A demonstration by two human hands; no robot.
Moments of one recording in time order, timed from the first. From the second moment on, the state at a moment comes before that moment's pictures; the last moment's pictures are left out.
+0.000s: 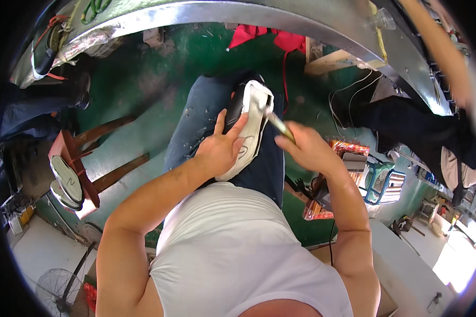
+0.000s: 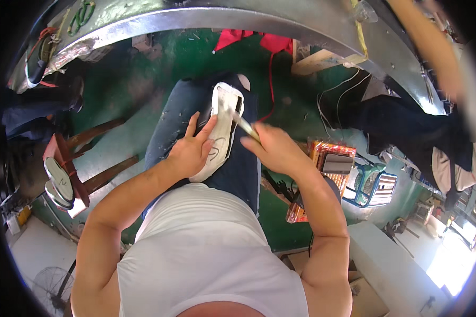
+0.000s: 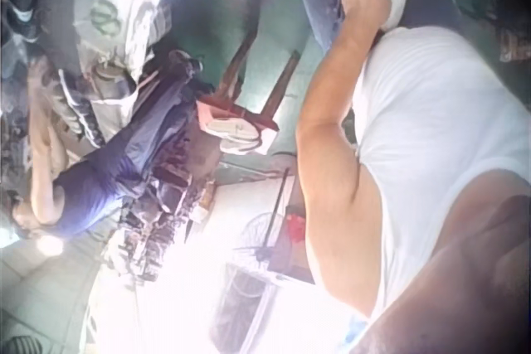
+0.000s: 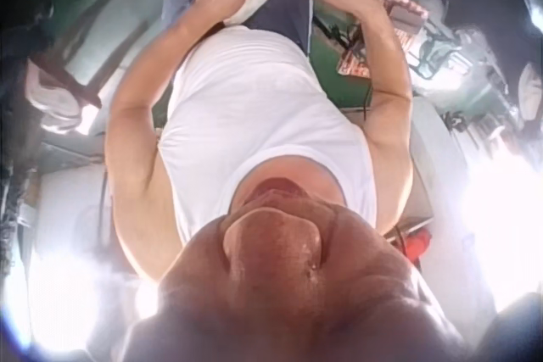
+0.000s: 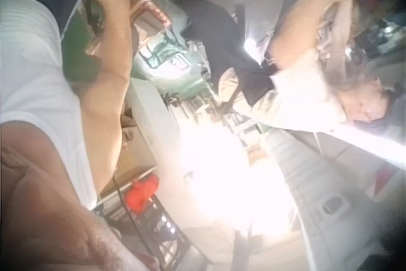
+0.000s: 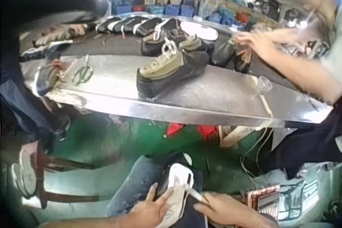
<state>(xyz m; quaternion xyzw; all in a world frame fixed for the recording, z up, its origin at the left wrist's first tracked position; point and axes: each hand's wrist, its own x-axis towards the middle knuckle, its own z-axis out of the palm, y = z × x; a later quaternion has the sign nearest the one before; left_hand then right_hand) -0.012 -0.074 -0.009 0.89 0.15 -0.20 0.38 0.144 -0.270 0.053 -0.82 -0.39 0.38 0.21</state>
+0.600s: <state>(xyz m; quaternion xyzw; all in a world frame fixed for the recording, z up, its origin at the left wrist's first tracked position) -0.061 -0.072 -0.014 0.81 0.15 -0.12 0.55 0.084 -0.271 0.021 -0.85 -0.35 0.35 0.16</state>
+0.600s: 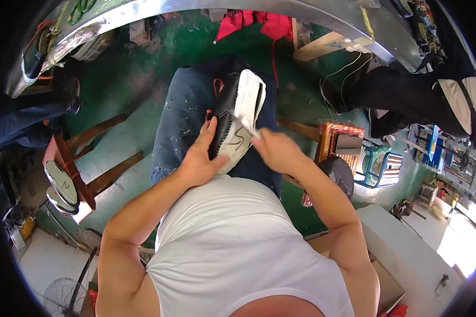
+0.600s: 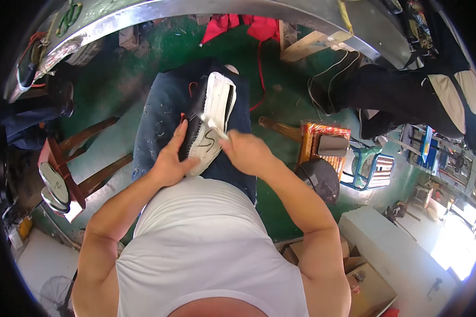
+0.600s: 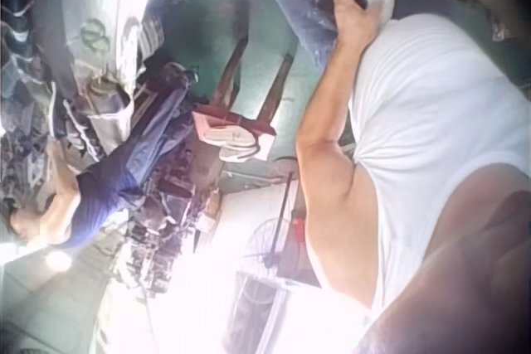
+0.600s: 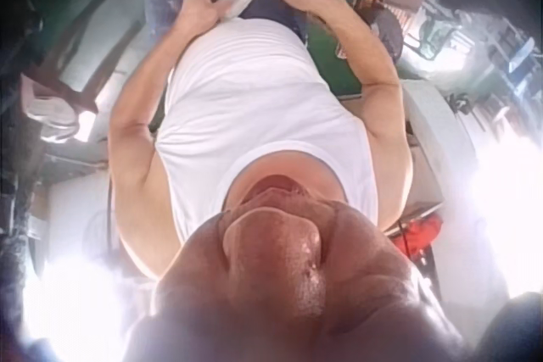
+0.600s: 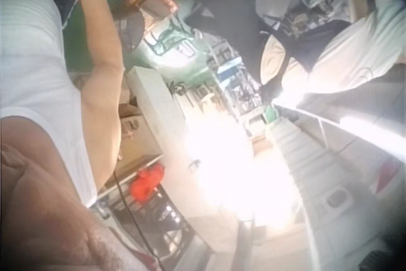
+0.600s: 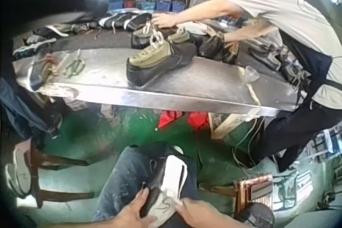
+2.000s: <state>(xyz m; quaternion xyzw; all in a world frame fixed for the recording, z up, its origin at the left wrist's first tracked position) -0.034 -0.084 -0.060 0.51 0.17 -0.04 0.84 0.048 -0.278 0.029 -0.83 -0.26 0.40 0.28</state>
